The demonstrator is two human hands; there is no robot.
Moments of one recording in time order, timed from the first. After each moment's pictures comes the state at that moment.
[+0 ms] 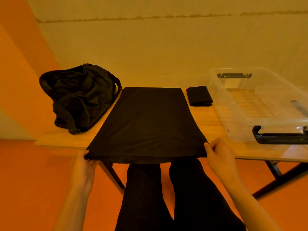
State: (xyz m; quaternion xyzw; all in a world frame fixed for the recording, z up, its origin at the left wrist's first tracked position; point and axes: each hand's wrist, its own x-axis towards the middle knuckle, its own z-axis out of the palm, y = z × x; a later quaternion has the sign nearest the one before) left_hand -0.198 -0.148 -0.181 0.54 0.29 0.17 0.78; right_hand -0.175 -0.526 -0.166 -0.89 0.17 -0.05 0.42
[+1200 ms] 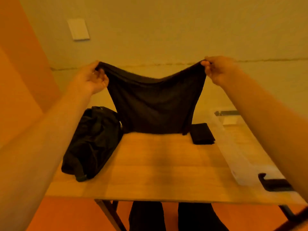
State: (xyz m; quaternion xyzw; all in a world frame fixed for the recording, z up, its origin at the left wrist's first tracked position) left_hand 0.056 -0.130 0.146 0.42 0.11 0.04 0.90; right_hand 0.049 -0.509 0.159 -0.60 0.09 -0.09 0.79
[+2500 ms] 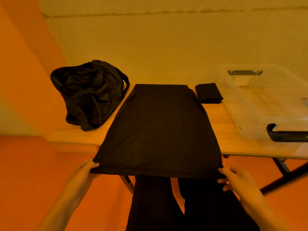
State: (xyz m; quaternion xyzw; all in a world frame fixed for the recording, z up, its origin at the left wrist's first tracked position) left_hand -0.237 -0.085 -0.184 0.68 0.21 -0.03 0.70; right_hand -0.238 -0.522 -0.175 -0.75 0.30 0.12 0.57
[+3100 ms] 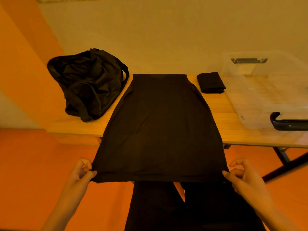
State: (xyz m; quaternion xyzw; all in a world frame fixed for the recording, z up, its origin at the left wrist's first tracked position) left_hand -0.281 -0.079 -0.193 0.77 0.18 0.00 0.61; right_hand -0.277 -0.531 -0.174 -0.82 0.21 0.10 0.52
